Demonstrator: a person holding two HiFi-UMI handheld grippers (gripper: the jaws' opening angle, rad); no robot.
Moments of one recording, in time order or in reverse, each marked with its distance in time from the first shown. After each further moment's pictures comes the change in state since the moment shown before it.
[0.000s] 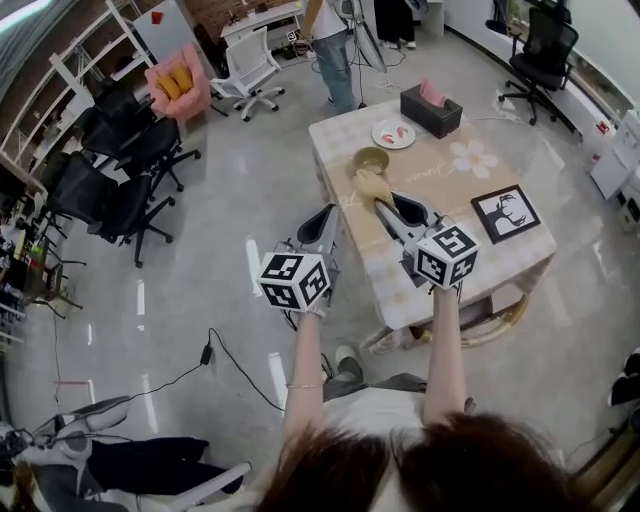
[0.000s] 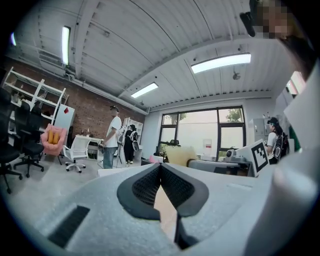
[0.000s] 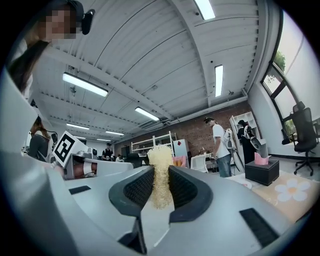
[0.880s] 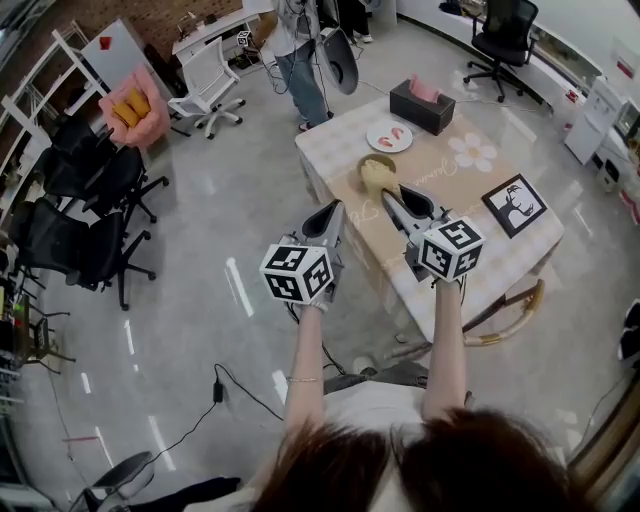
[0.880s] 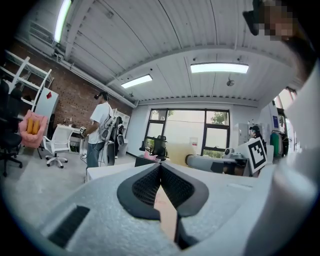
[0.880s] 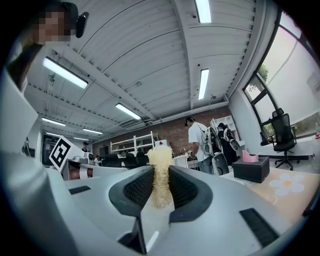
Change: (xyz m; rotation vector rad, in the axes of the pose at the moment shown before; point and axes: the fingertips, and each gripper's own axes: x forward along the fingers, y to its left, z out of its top) left arm 0.053 0.093 -0.006 -0.037 0.067 -0.217; right arm 0.083 -0.036 -0.013 0.025 -0.007 -0.247
